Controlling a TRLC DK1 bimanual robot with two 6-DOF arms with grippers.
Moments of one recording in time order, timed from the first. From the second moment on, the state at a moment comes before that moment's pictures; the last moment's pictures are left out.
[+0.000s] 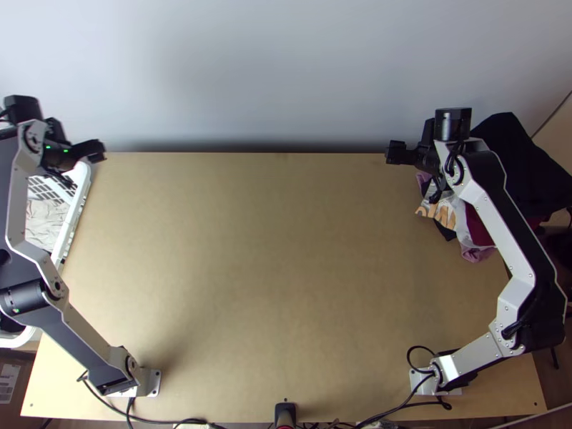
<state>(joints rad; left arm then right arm) 0.36 1.89 2.02 -1.01 0.05 -0.04 0.18 1.67 1.64 -0.64 0.09 0.21</state>
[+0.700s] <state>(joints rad) 0.71 2.27 2.24 -0.89 0.05 0.04 0.22 1.66 1.58 -0.62 0.10 0.17</state>
